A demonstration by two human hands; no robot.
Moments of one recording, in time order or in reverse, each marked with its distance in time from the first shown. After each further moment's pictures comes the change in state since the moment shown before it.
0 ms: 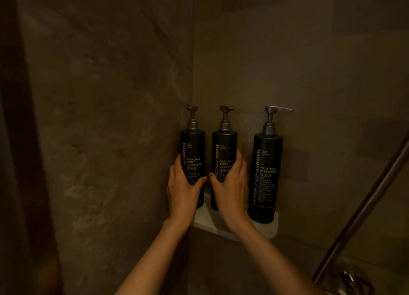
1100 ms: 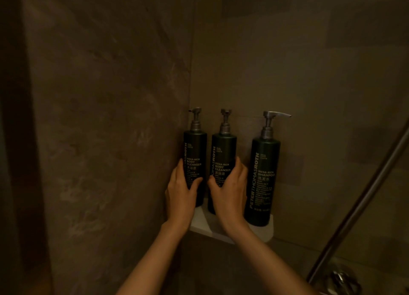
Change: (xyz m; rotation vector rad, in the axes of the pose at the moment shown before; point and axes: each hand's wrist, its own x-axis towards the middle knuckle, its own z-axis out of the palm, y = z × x) left_hand 0.004 -0.016 0.009 0.017 -0.014 0.089; right_hand -0.003 0.001 0.003 -0.040 0.062 0.008
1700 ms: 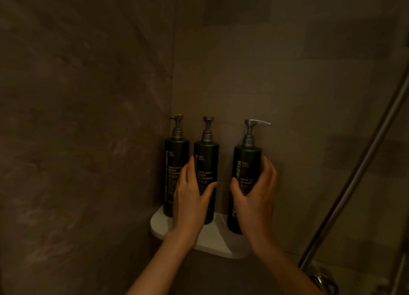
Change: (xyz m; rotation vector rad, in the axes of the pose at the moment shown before) left_hand -0.008 0.057 0.025 0.014 -0.099 0.100; right_hand 0.015 0.026 -0.070 0.071 0.208 -0.048
